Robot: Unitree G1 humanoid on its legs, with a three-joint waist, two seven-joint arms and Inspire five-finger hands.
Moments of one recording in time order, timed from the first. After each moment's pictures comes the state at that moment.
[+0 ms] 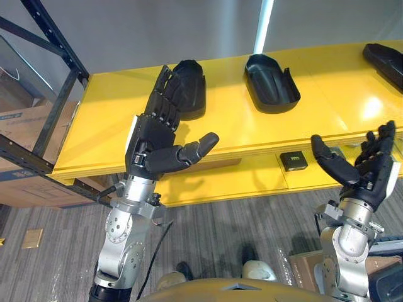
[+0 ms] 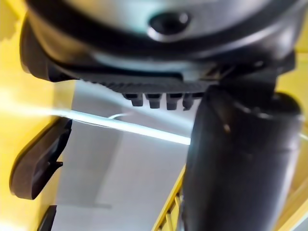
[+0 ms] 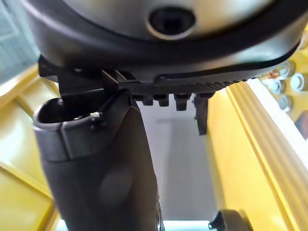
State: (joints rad) left arm 0.17 0.18 -0.15 -0.47 -0.48 -0.21 -0.18; right arm 0.27 -0.09 -0.24 -0.33 0.13 -0.23 -0.41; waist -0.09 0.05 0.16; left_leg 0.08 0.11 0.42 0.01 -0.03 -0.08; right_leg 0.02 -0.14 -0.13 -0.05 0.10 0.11
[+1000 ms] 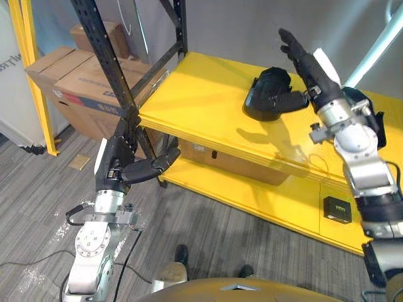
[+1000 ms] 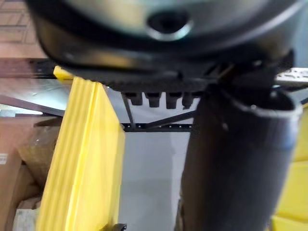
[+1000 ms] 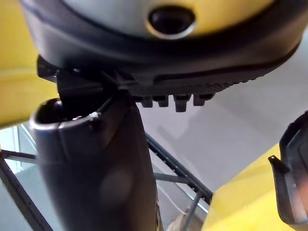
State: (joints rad) left arm 0.30 0.29 0.05 -0.39 -0.31 -0.19 -0.08; right arm -0.53 -0.71 0.07 0.04 0.04 0.00 0.14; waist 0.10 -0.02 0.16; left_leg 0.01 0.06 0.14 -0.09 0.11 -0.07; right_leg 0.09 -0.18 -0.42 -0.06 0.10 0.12
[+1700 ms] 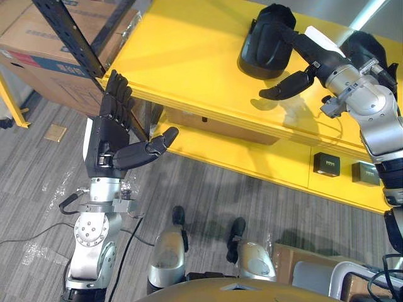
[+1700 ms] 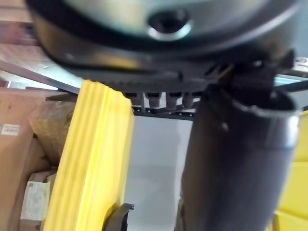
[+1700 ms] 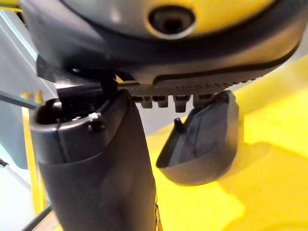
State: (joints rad) left arm 0.20 0.31 0.05 -0.40 -0.35 -0.29 0.00; right arm -0.78 -0.89 0.24 0.14 -0.03 0.12 0.26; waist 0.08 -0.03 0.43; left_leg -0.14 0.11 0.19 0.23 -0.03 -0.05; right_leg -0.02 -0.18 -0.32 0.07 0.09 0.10
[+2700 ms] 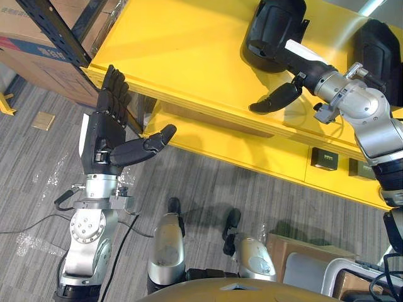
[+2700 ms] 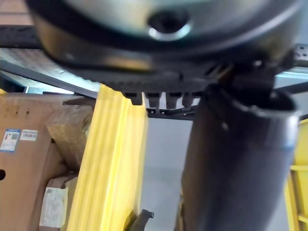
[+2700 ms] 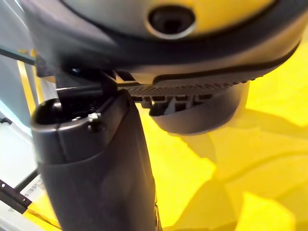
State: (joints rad) left arm 0.19 0.35 0.05 -0.40 -0.35 -0.29 0.02; right arm -0.79 -0.89 0.29 0.13 -0.03 0.07 0.38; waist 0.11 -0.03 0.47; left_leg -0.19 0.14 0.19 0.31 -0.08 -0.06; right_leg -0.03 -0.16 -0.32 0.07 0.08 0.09
